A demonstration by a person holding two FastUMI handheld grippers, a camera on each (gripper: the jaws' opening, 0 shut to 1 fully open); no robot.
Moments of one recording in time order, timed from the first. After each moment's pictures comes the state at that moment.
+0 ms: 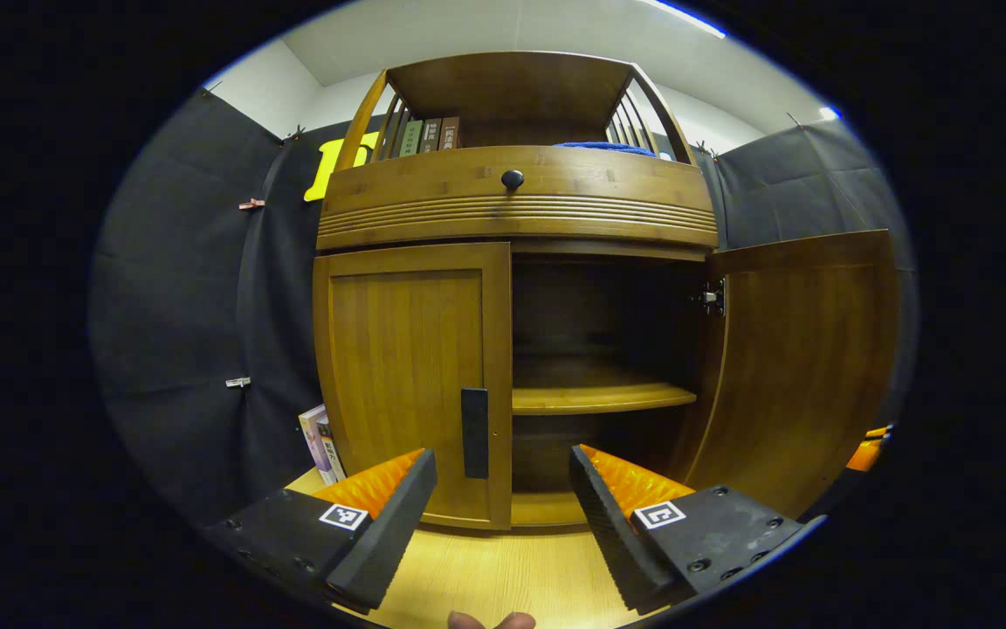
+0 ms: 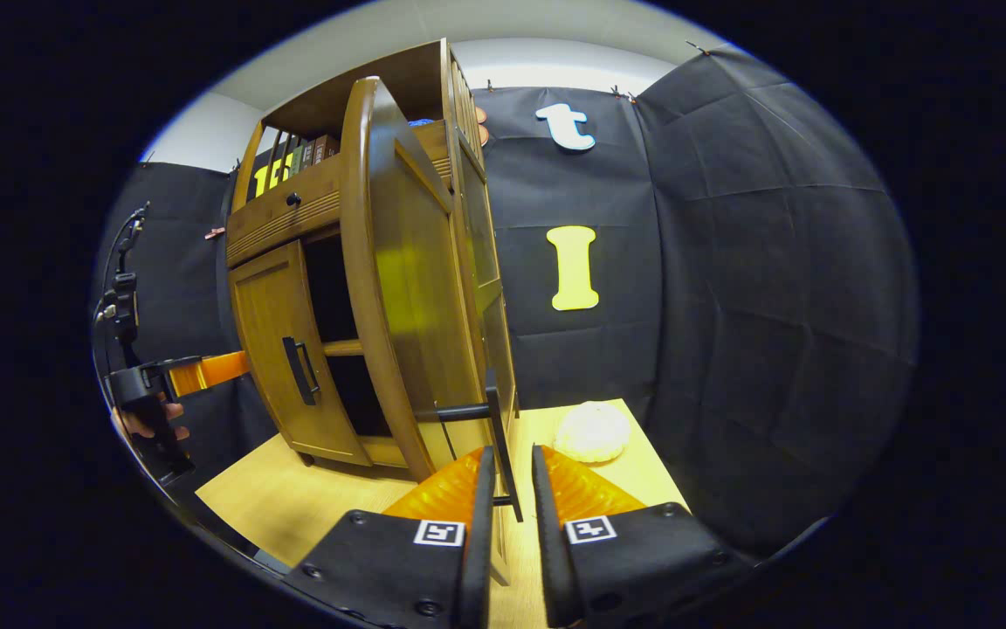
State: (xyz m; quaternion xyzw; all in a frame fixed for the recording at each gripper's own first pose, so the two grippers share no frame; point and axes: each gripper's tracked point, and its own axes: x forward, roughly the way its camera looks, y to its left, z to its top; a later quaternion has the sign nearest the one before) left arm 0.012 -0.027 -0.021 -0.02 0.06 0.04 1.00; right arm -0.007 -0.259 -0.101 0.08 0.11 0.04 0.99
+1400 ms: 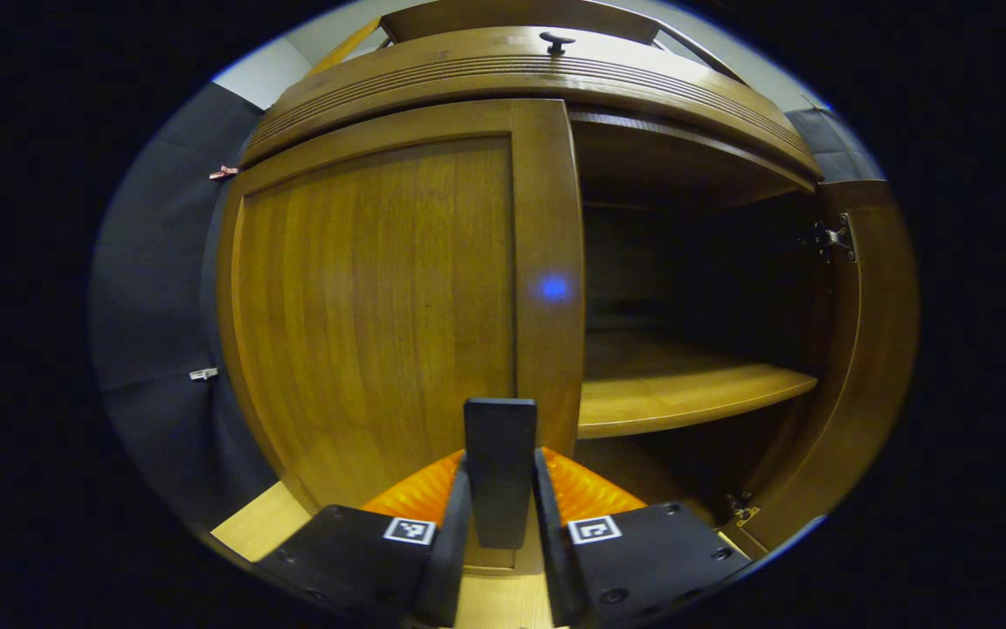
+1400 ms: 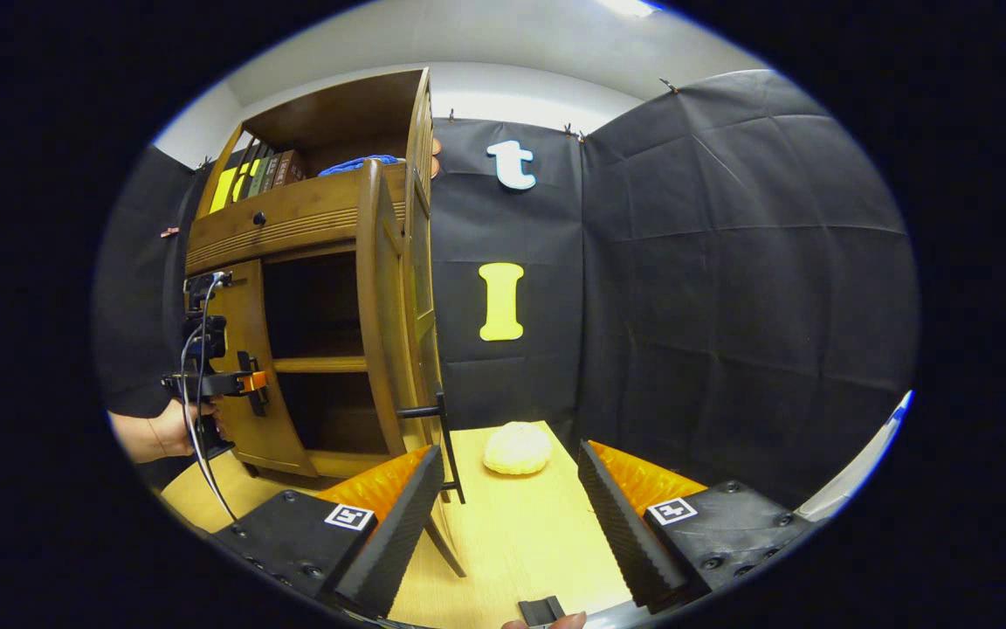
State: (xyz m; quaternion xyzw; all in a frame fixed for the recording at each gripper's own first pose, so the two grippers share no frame) left arm 0.044 -0.035 -0.037 -0.03 0.10 0.04 0.99; right arm -0.061 -0.290 -0.071 0.04 0.06 -0.08 0.99
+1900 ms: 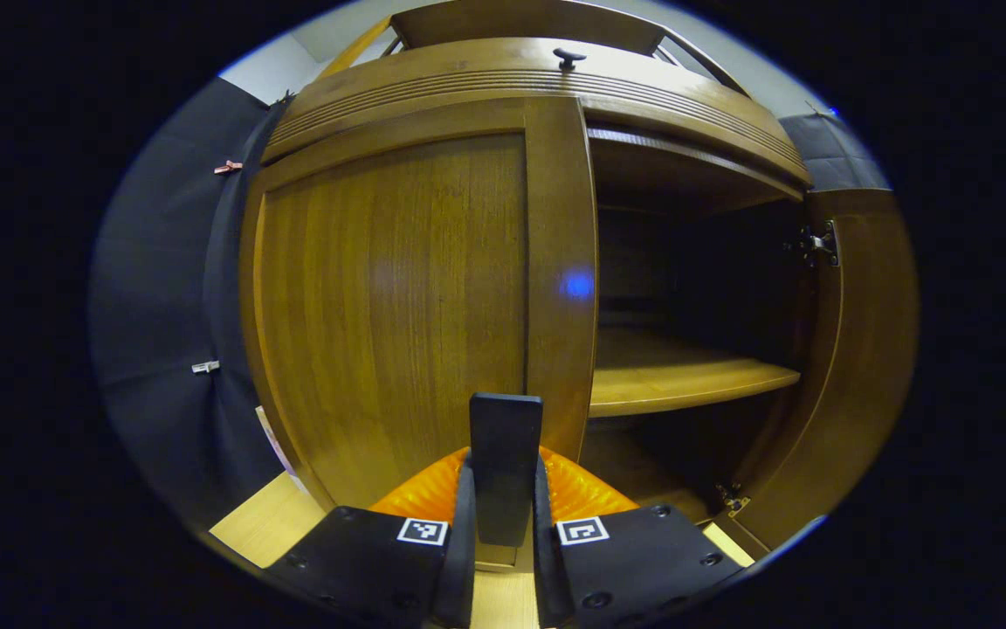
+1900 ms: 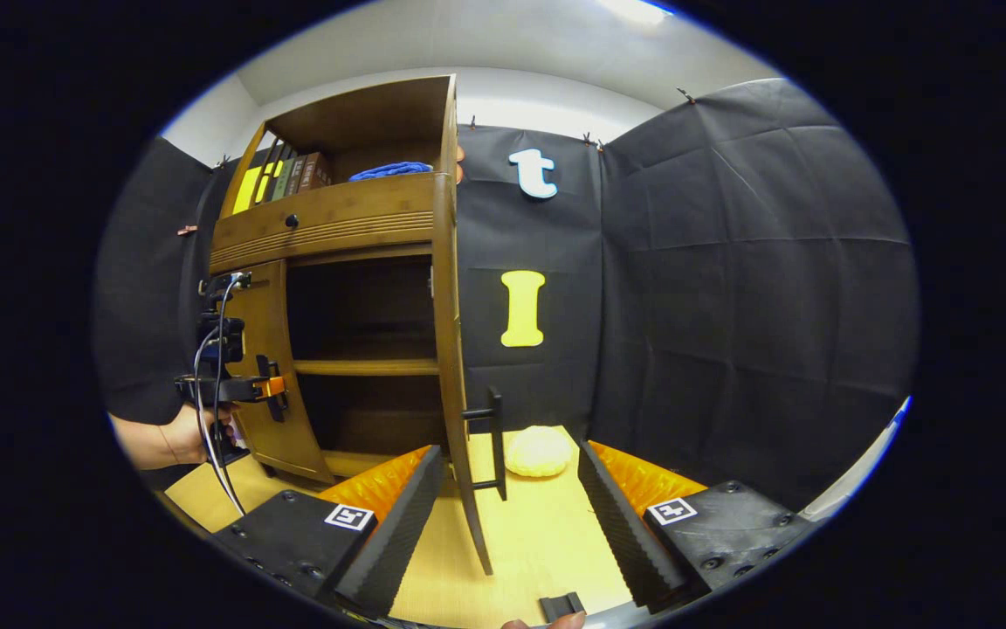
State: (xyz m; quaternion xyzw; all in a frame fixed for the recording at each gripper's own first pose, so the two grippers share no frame) left arm 0.043 -0.037 -0.040 -0.03 0.10 0.03 0.99; right arm -0.071 -0.246 -0.065 0.04 0.05 -0.05 1.00
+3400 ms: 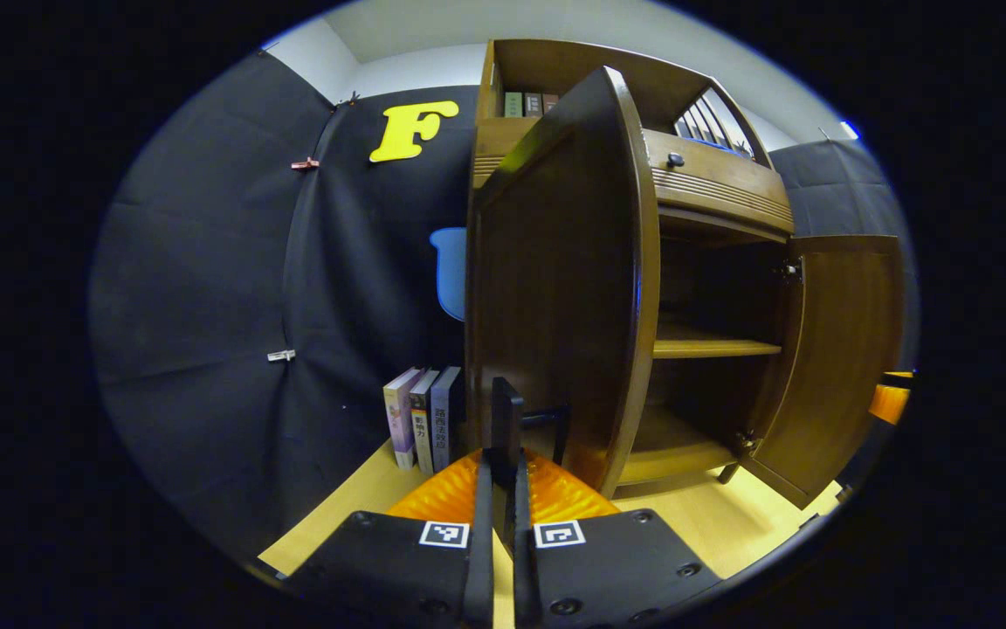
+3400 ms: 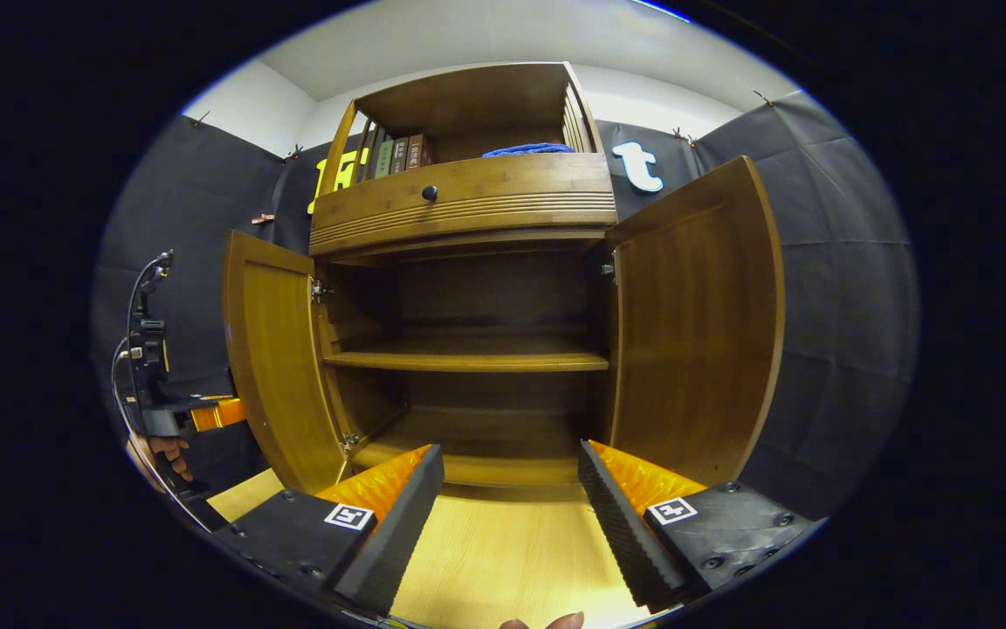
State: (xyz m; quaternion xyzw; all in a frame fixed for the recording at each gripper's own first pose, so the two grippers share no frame) left arm 0.025 0.012 -0.036 -0.06 0.09 0.06 0.99; right arm -0.041 -0.042 -0.080 0.04 0.05 0.07 1.00
